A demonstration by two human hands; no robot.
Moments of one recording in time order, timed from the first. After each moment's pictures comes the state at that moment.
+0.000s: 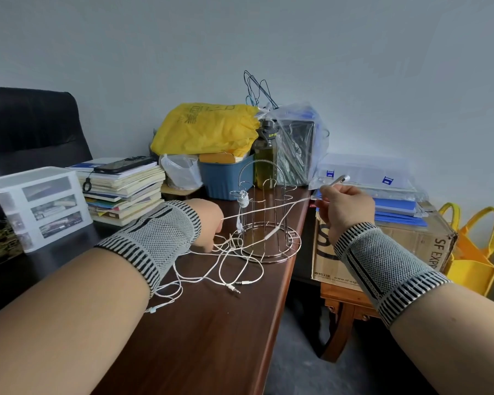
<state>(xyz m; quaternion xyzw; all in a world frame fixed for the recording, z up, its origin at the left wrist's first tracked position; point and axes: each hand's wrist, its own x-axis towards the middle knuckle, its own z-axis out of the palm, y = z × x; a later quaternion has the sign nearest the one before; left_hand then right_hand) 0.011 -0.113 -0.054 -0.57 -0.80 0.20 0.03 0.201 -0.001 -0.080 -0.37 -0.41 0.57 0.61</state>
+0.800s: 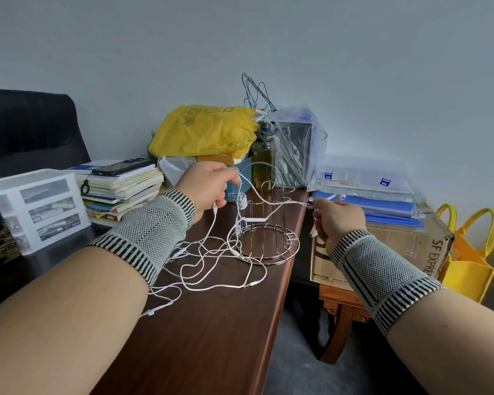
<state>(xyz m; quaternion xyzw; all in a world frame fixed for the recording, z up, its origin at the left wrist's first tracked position) 0.021 -0.108 -0.032 -0.45 -0.66 -0.57 -0.21 0.199 0.006 -0.097 -0.45 -0.45 0.56 0.53</state>
